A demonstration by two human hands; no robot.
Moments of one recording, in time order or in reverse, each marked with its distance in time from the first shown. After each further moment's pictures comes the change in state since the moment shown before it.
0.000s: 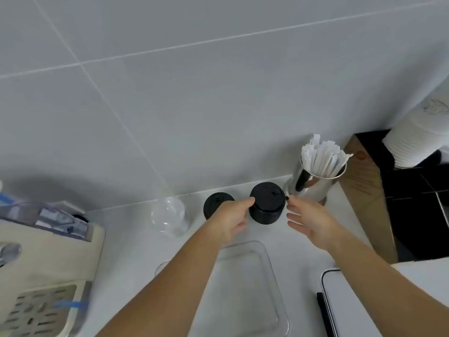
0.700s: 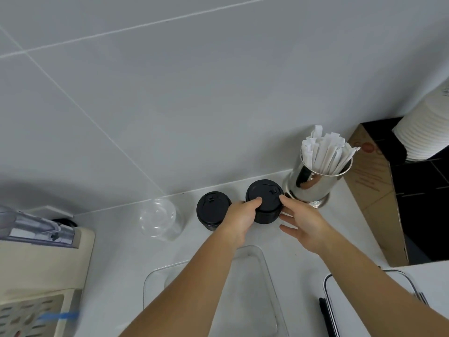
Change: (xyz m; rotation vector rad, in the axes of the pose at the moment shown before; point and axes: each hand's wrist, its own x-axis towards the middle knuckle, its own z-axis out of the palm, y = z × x) left_hand 0.032 -0.006 0.037 -0.056 0.074 -0.005; right_hand 0.016 0.009 0.009 0.099 -0.084 0.058
